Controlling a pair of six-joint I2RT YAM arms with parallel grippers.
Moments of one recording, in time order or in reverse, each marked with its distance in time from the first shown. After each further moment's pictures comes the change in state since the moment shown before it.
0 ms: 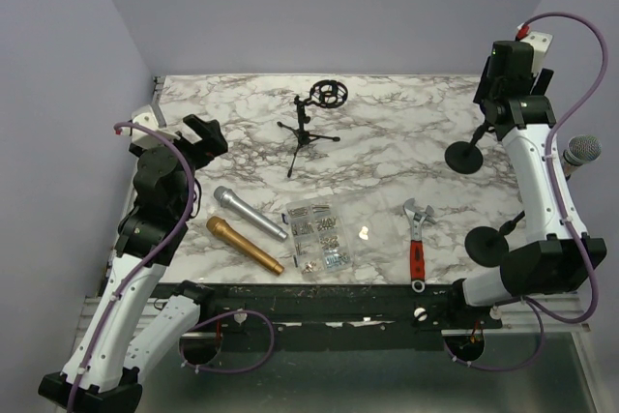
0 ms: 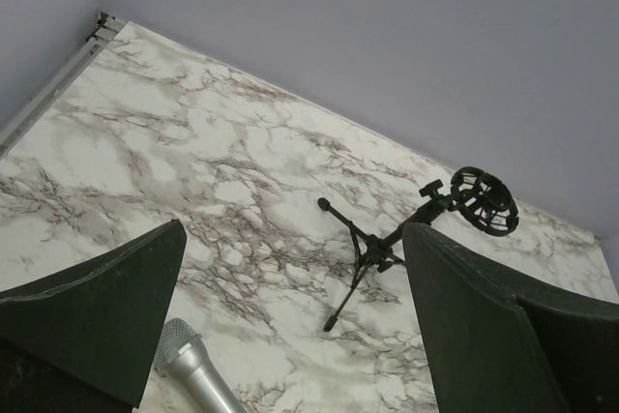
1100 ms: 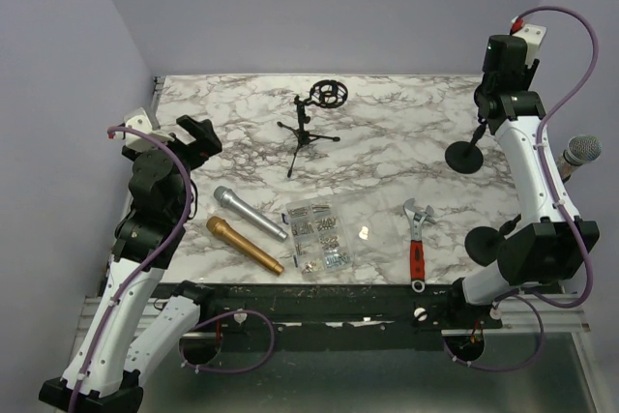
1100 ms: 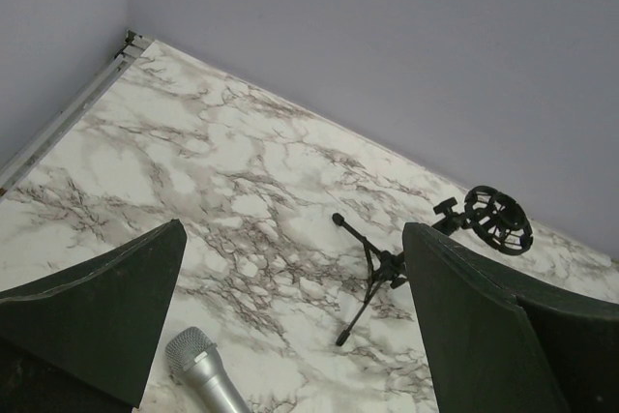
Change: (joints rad) left arm 0.014 -0.021 0.000 0.002 -0.040 0.021; right arm 0.000 0.076 -0.006 0.156 0.007 -0.045
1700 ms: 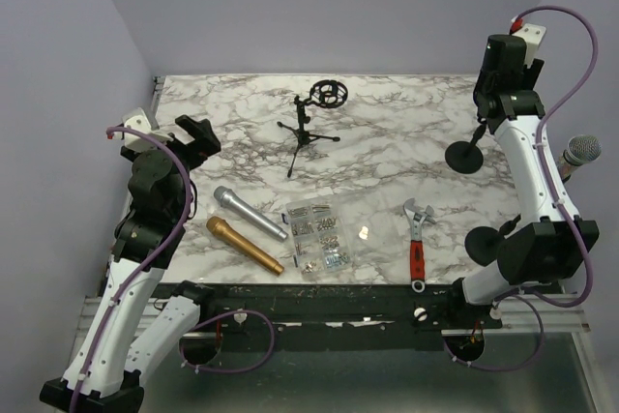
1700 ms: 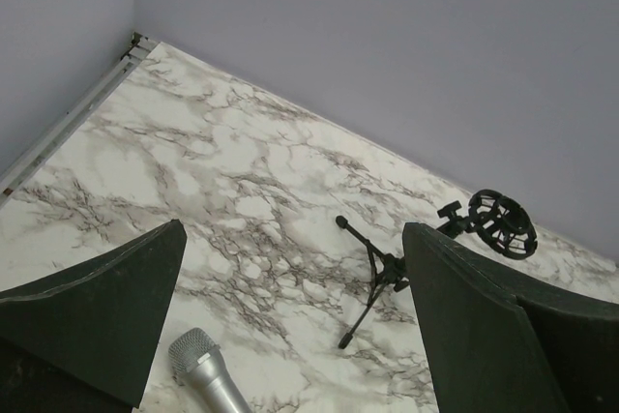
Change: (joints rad) left arm 0.006 0.000 0.000 0.000 -0.005 0.000; right arm 0.001 0.002 0.006 -0.002 0.026 0.008
